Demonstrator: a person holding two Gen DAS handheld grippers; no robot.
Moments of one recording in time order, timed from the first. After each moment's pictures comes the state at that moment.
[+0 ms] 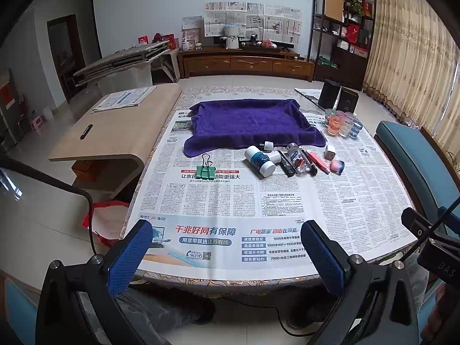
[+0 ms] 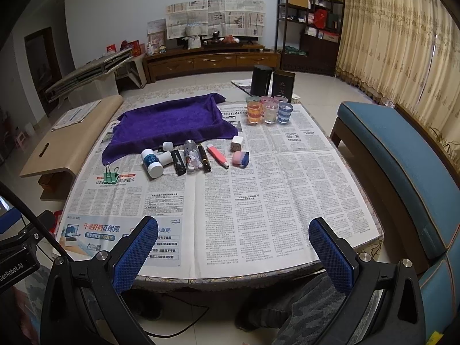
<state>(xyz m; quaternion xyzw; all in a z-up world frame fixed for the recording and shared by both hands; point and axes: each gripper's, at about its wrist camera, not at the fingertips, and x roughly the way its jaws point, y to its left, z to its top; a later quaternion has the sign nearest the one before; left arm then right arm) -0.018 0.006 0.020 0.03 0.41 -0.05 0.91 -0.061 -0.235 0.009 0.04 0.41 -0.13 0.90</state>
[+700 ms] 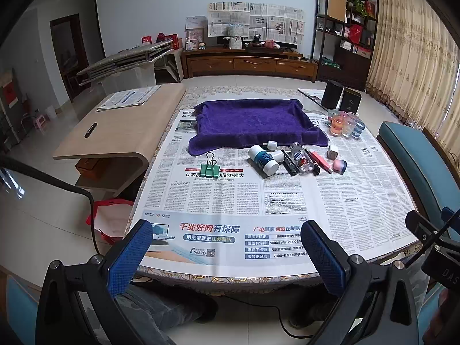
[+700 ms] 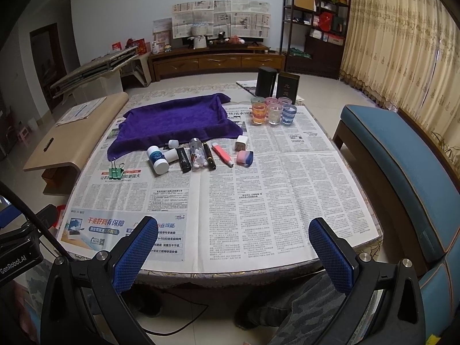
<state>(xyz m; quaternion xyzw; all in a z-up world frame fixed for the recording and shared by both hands) -0.022 0.009 0.018 0.03 0.41 -0.04 0.91 -0.068 -0.227 0.011 0.03 0.41 -0.12 0.90</state>
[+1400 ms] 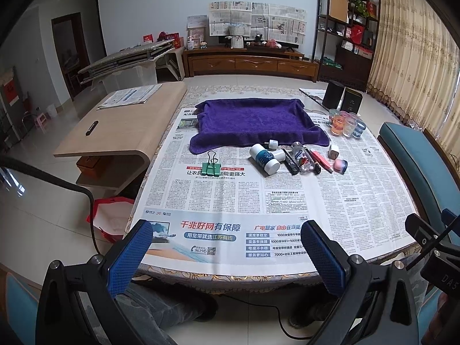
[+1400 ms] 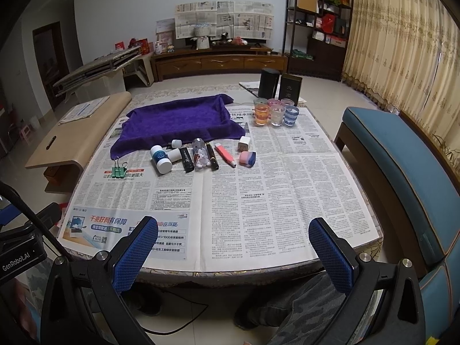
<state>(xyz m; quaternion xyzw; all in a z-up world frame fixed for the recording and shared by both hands) -0.024 0.010 0.019 0.03 0.41 -0.04 0.91 -0.071 -0.224 0.013 0.03 0.41 -0.11 0.91</state>
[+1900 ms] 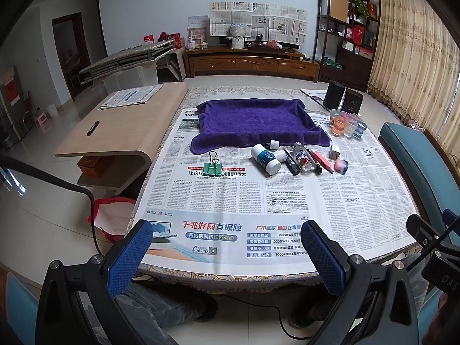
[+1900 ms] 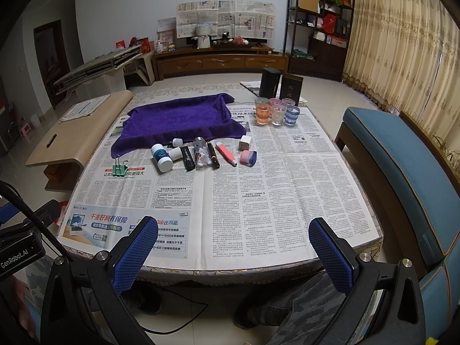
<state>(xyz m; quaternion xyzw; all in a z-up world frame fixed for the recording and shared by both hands) -0.025 0.011 0.020 0.03 0.41 -0.04 0.91 -0.072 -0.222 0.013 0.03 0.41 -0.11 0.91</state>
